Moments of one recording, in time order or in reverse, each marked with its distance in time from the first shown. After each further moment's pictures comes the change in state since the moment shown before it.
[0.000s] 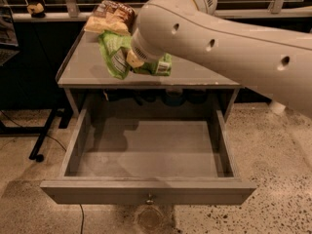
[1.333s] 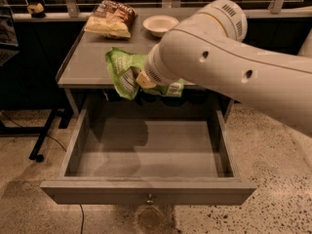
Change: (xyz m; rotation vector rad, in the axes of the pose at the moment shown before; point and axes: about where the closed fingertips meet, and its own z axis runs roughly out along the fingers) arm 0.054 0.029 -0.036 -0.034 0.005 0.018
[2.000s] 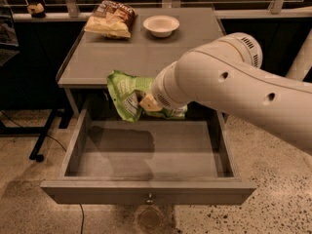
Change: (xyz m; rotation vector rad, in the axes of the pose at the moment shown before) arm 0.042 0.041 -0.005 -0.108 0.005 0.000
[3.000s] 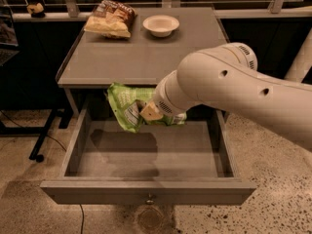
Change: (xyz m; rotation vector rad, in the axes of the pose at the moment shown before) arm 0.020 0.015 0.021 -0.099 0.035 -0.003
